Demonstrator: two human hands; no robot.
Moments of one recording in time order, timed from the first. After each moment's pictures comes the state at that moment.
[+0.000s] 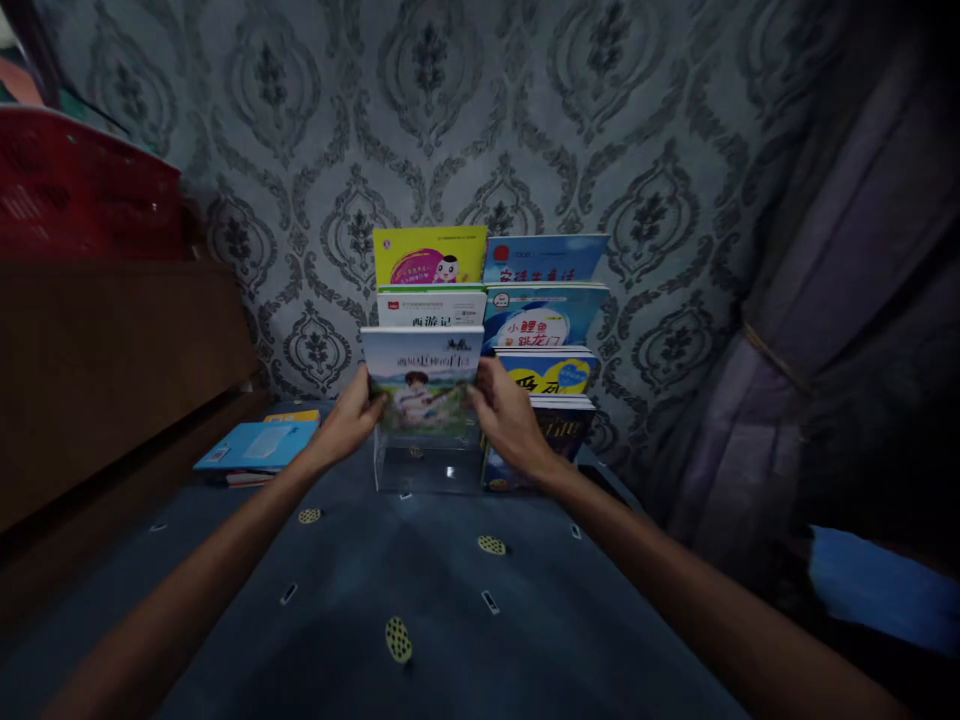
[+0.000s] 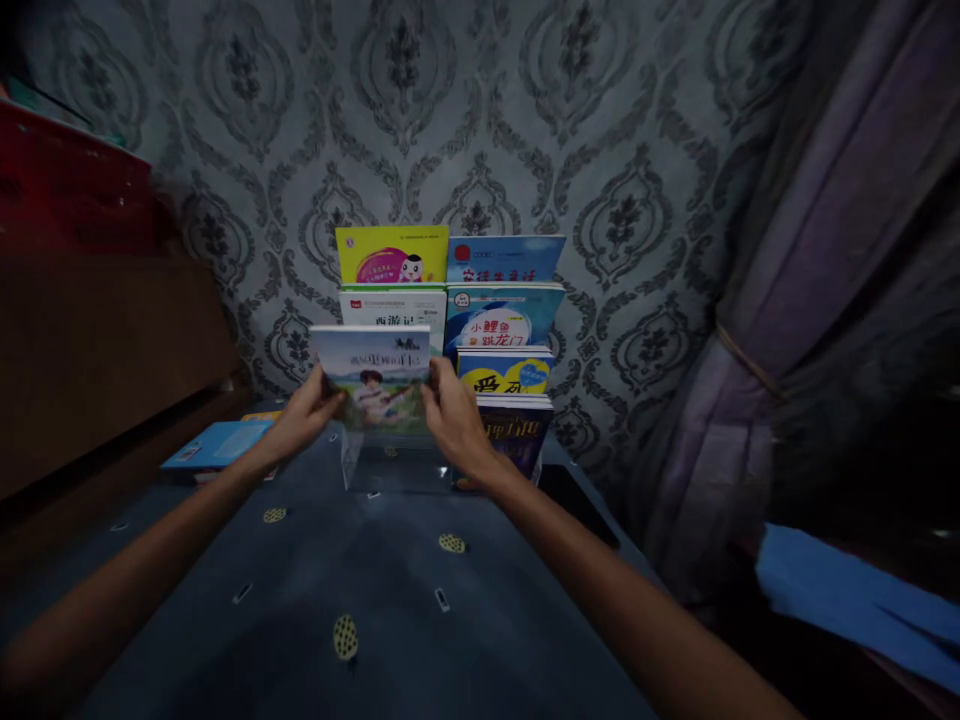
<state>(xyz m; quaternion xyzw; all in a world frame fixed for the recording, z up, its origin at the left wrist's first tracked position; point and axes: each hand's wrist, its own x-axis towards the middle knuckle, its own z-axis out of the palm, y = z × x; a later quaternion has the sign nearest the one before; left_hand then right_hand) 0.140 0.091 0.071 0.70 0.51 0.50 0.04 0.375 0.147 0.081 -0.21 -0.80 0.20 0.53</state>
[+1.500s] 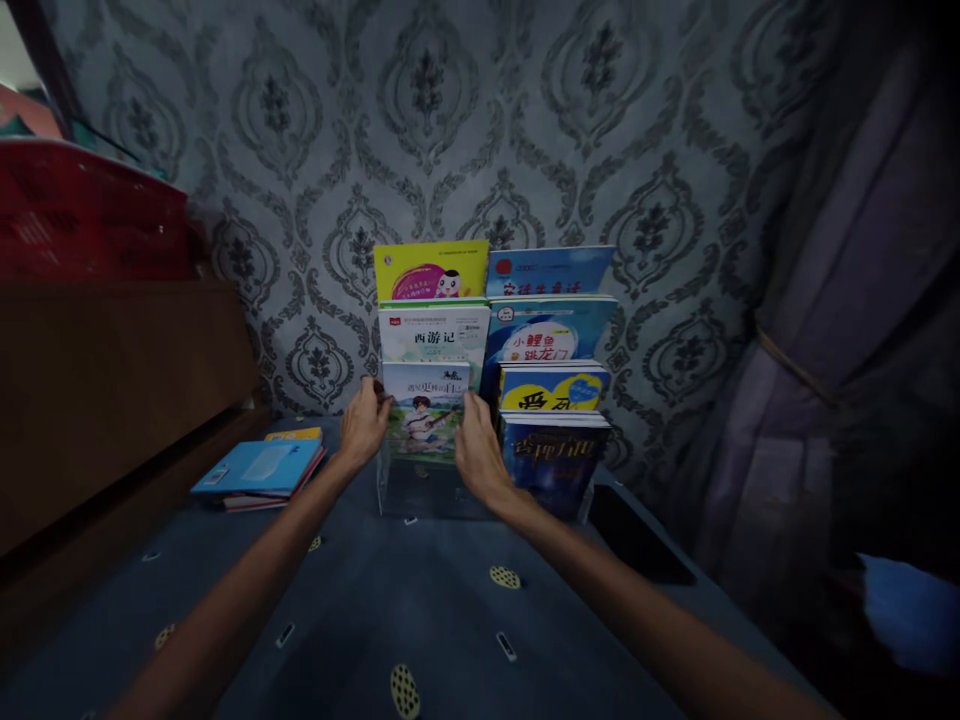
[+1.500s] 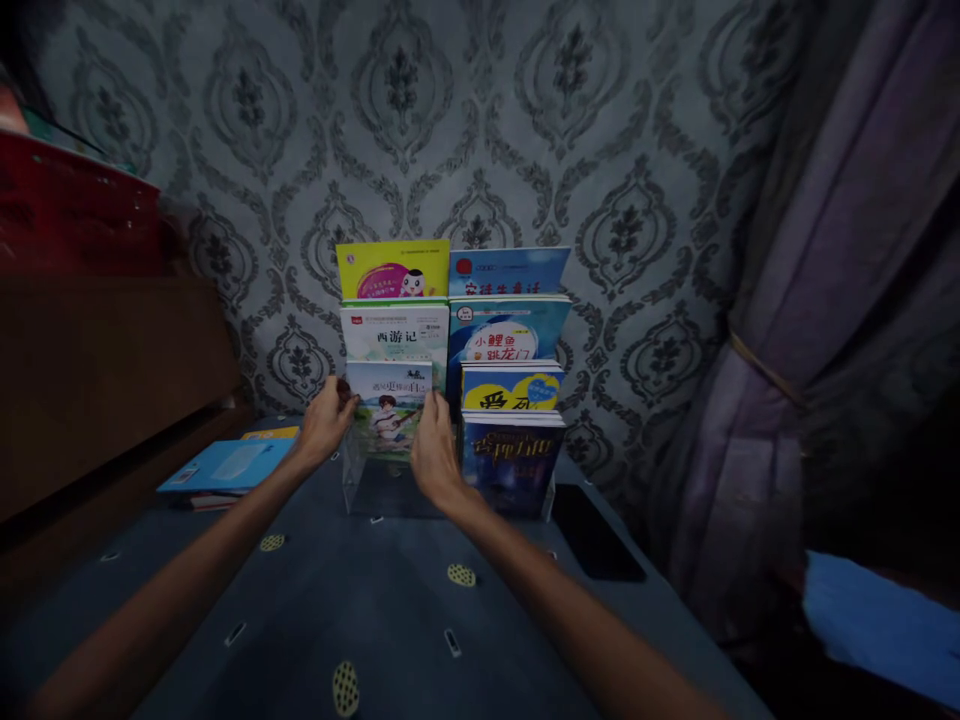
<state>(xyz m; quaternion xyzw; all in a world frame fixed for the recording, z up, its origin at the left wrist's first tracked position) 0.141 0.145 0.053 0.59 0.66 0.45 -0.12 0.335 0.193 0.009 -0.31 -0.79 0.04 0.52</state>
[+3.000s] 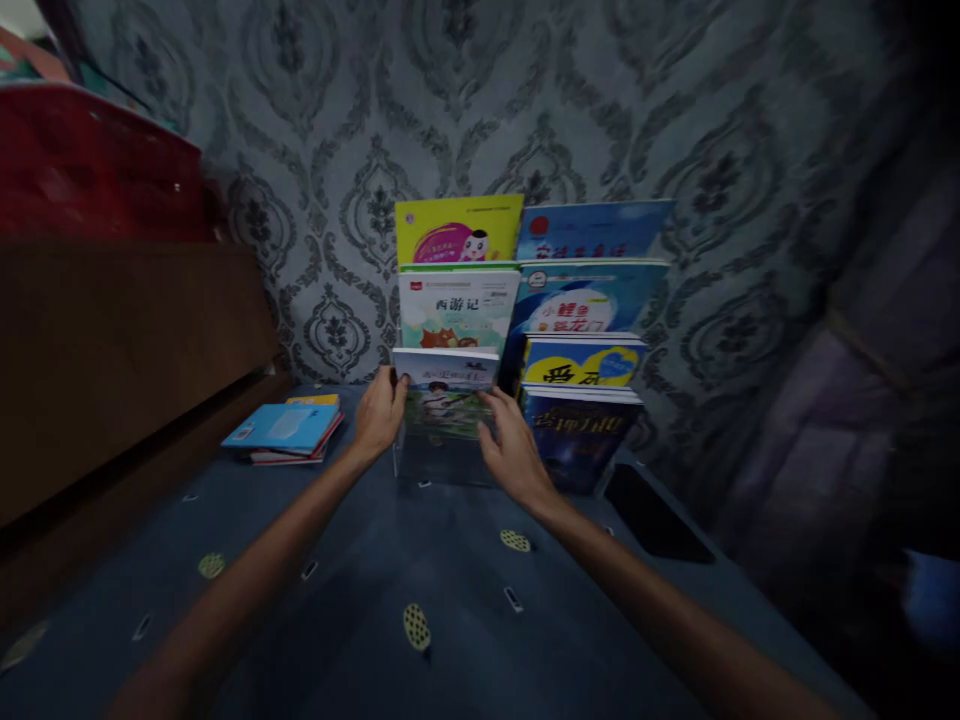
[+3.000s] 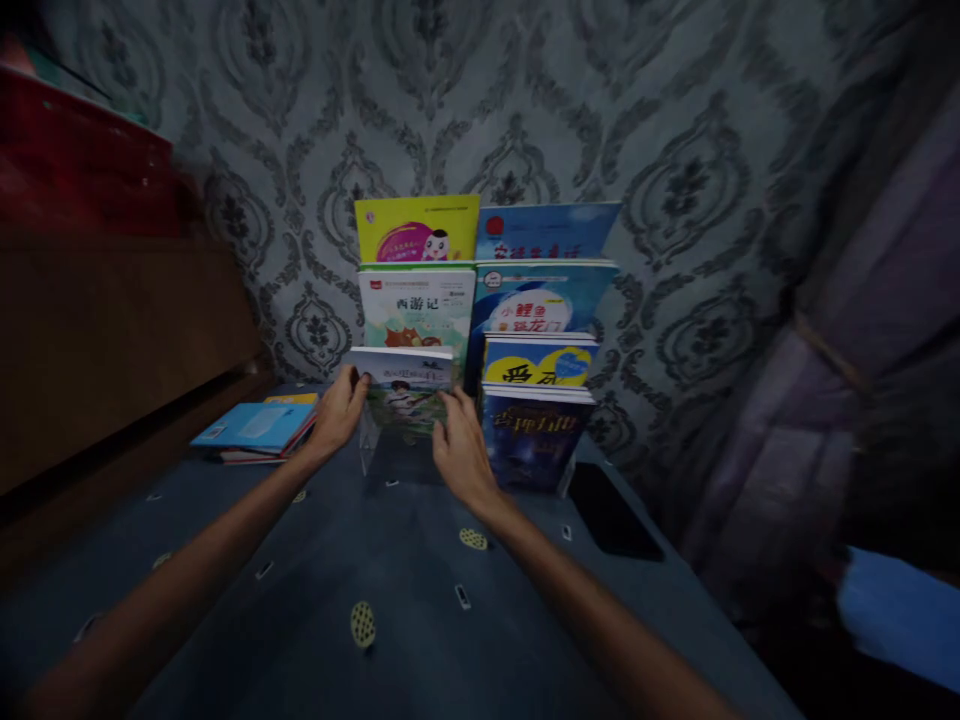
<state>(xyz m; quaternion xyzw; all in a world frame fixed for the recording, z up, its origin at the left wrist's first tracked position) 0.150 0.118 0.033 0.61 0.64 0.46 -0.09 0.362 0.162 -0.002 -0.30 -0.81 0.09 0.50</state>
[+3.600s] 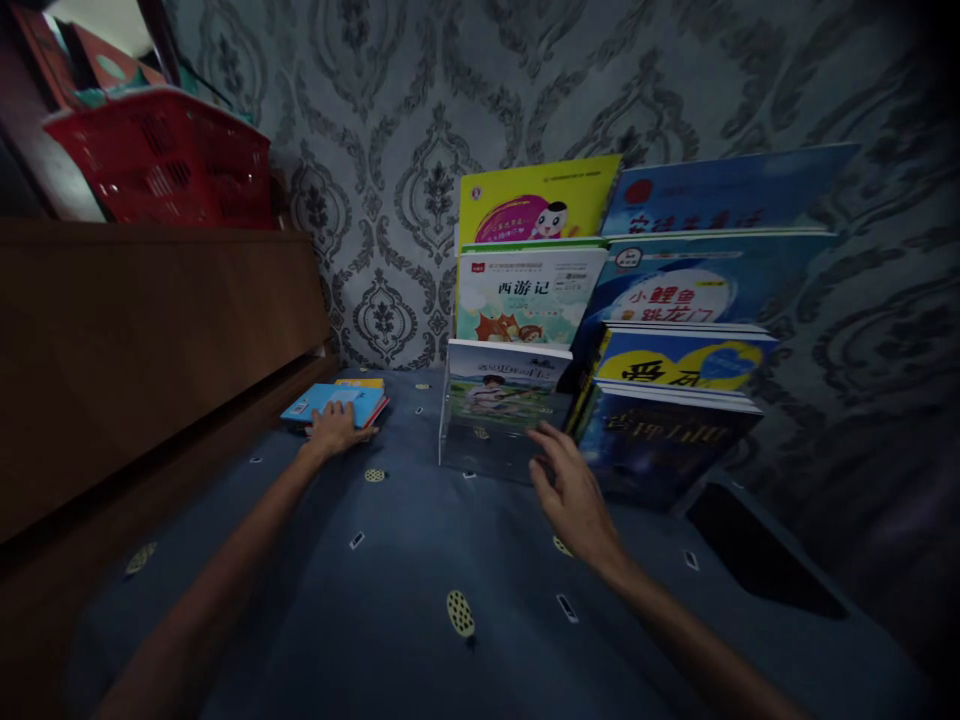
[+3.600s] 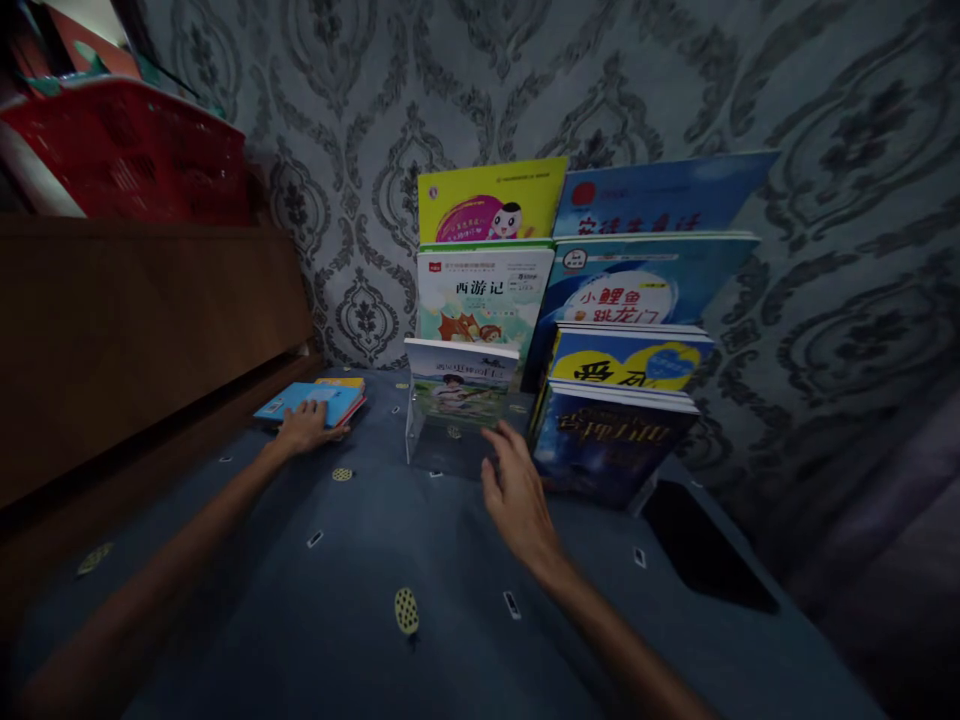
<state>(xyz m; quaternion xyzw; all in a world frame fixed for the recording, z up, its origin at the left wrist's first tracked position) 0.012 0.056 -0.024 0.52 0.85 0.10 -0.07 0.368 0.133 -0.045 -0.31 -0.81 0.16 0.47</state>
